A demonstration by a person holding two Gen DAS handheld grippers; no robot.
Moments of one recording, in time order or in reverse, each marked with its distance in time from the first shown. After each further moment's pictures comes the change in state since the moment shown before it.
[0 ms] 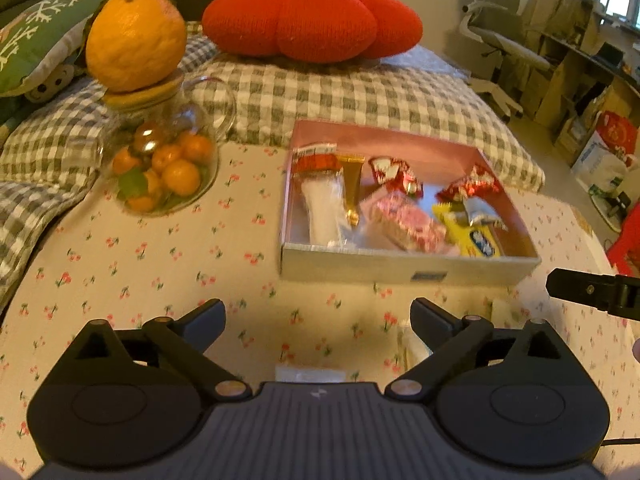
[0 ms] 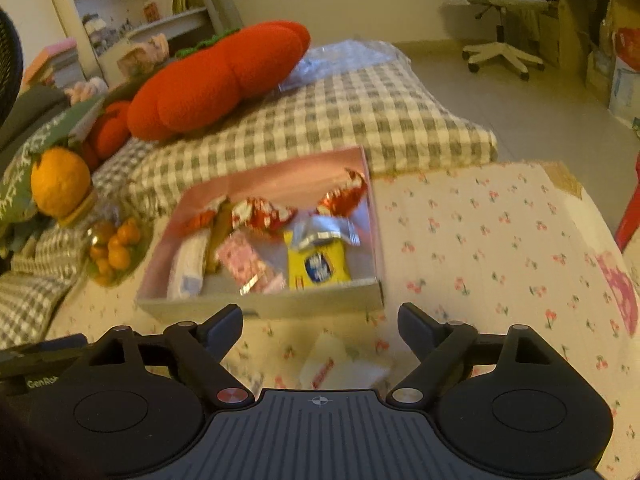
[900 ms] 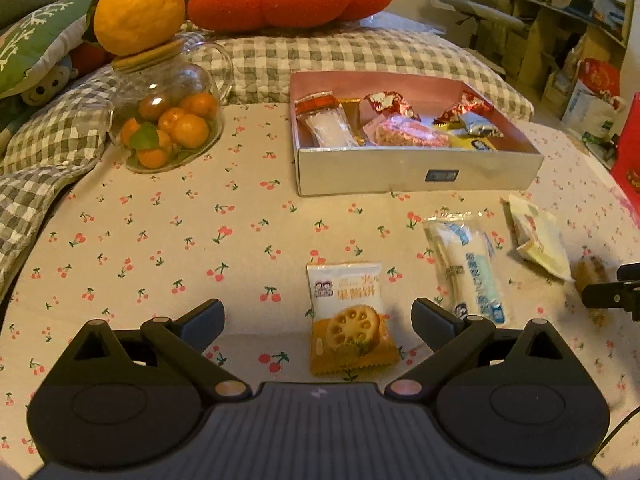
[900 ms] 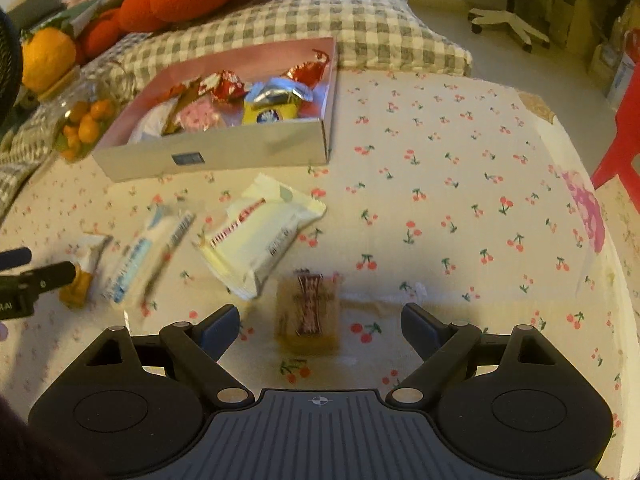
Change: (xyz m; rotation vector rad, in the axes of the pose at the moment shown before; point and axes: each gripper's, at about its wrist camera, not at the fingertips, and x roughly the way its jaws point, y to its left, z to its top) left arm -0.001 0.013 -0.067 0.145 -0.006 0.018; right arm 0.004 -0.035 -0.076 -0.147 0.177 -0.078
